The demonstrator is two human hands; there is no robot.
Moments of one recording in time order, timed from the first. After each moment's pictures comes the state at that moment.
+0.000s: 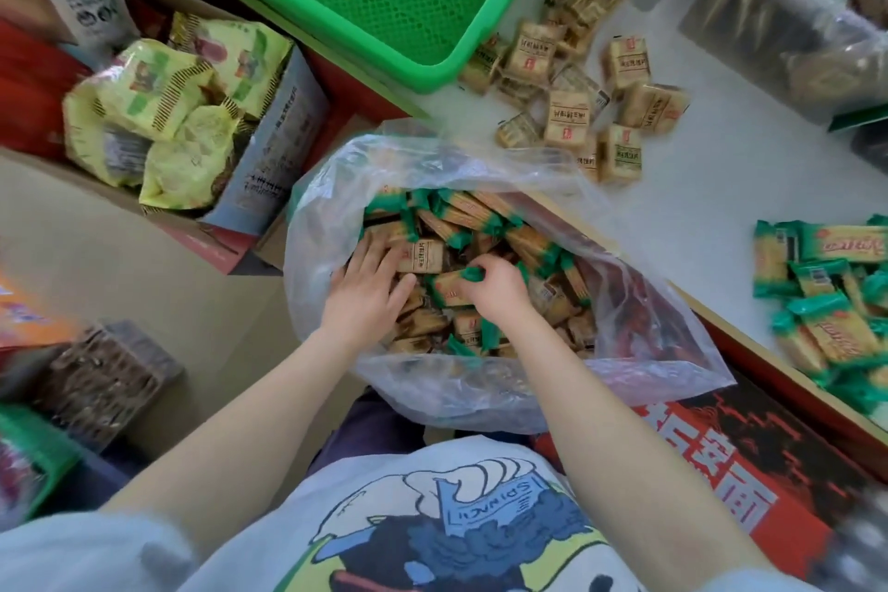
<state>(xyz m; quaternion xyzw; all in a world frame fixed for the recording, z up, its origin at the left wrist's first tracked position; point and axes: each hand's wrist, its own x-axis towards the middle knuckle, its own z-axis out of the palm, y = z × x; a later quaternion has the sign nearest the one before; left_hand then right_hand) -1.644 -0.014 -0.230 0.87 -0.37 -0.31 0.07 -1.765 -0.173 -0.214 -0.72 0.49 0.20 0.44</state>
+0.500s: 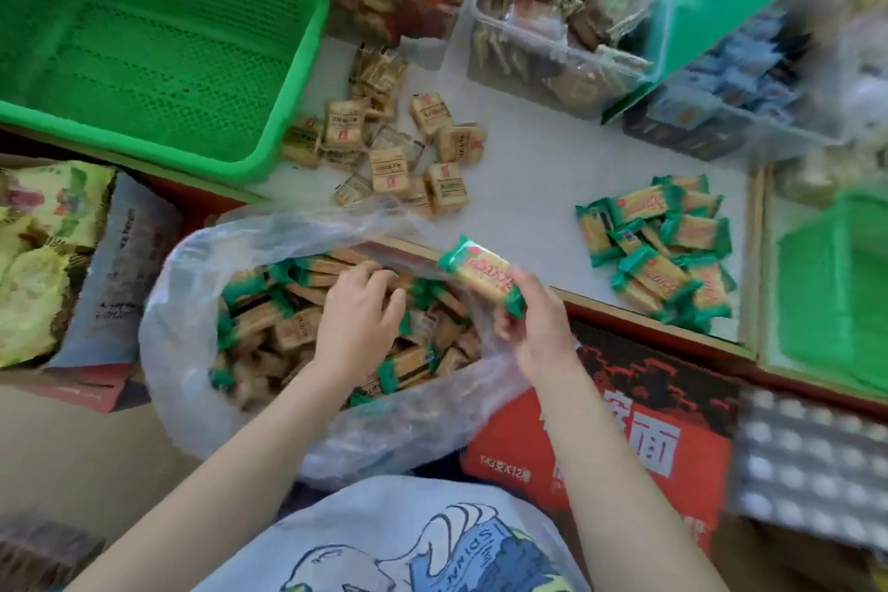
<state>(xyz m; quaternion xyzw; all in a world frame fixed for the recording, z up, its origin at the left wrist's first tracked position) -1.718 -0.136 -0.158 0.81 -0.50 -0.25 0.20 -1.901 -0.235 -0.109 -0.26 0.62 -0.27 0.69</state>
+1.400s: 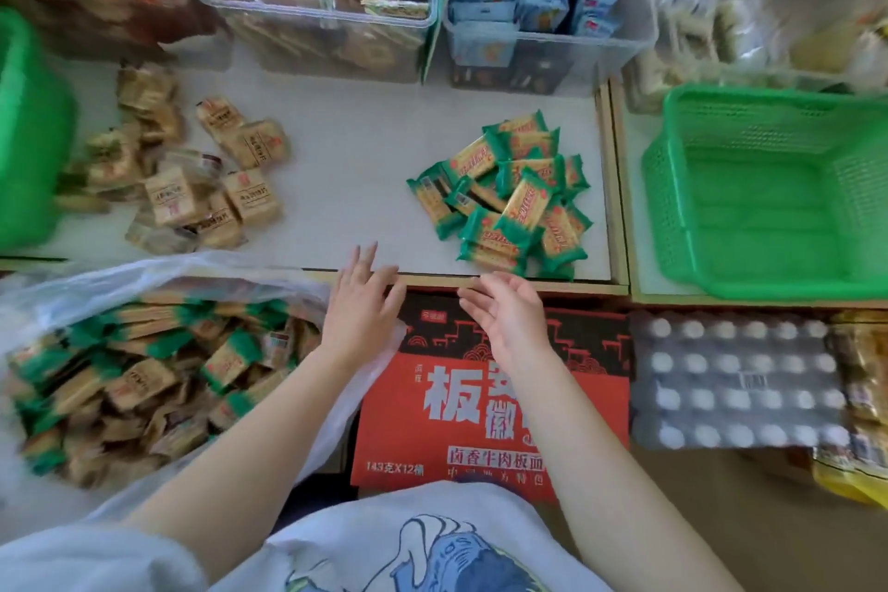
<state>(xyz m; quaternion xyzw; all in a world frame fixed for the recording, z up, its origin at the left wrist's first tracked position) -1.919 -0.263 -0.192 0.75 -0.58 -0.31 0.10 -2.102 -0.305 -0.138 -0.11 0.64 -0.36 0.66</state>
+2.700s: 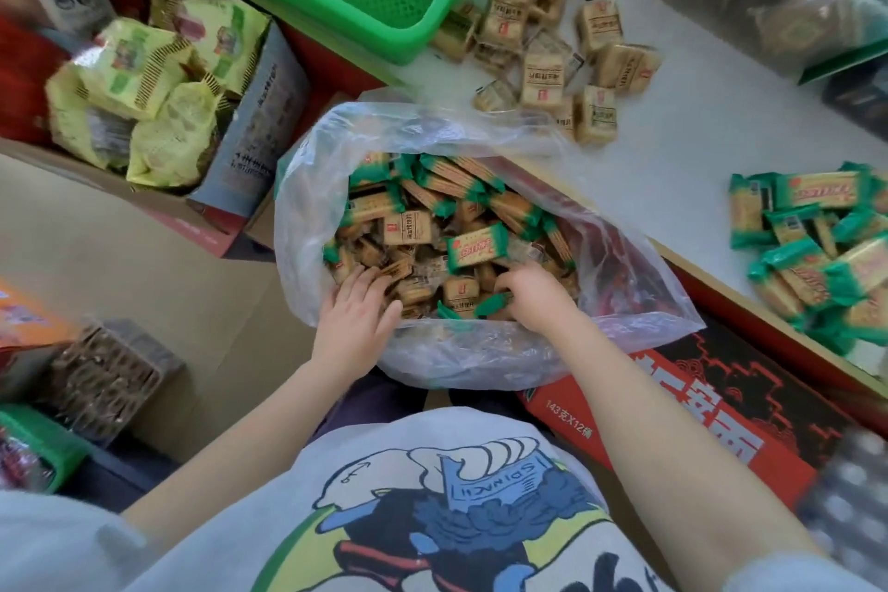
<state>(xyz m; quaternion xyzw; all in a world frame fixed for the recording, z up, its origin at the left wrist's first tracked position) -1.699 0.042 -0.223 0.87 -0.37 -0.31 0.07 -1.854 -0.185 -0.230 -0.85 0.31 0.31 0.28</state>
